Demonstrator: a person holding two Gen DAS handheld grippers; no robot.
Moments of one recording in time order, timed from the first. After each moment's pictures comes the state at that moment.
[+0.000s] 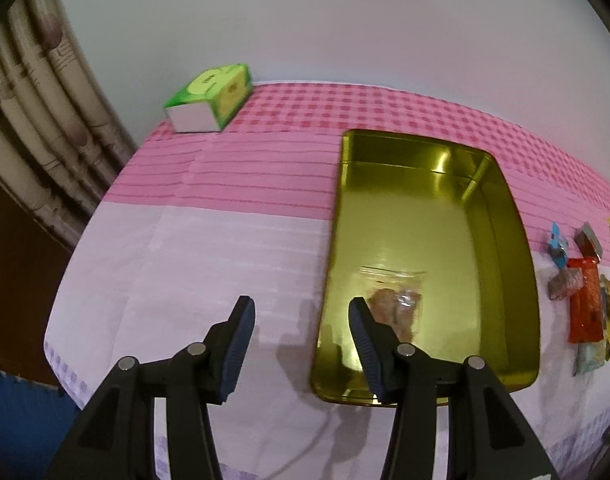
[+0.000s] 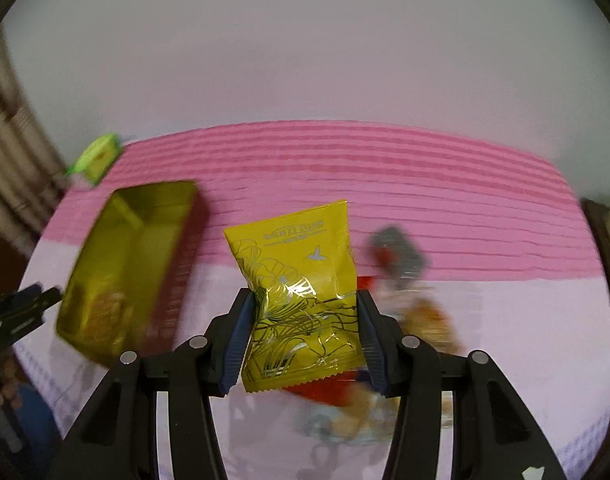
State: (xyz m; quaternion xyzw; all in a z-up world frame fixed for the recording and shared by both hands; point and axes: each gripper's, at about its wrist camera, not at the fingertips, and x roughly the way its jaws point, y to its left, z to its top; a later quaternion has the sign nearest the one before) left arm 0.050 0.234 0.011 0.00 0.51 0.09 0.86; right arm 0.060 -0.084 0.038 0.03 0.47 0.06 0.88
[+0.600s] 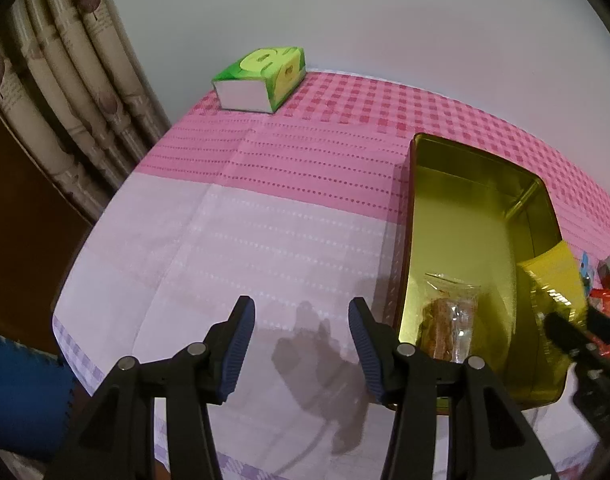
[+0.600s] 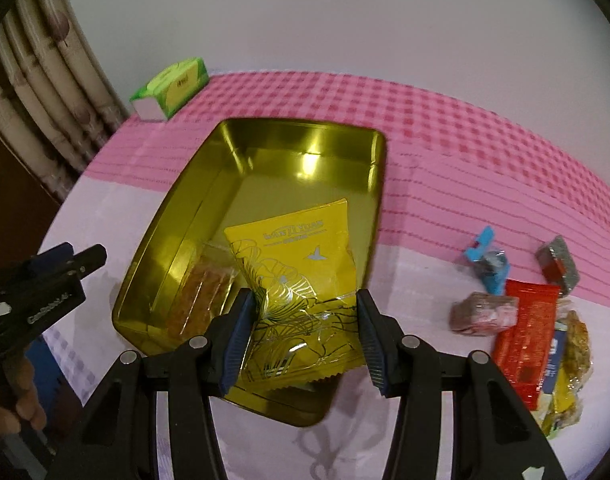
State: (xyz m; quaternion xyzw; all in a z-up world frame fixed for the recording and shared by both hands) left arm 0.054 0.278 0.005 -0.04 0.52 0.13 0.85; right arm 0.076 0.069 0.003 -0.02 0.52 0.14 0.84
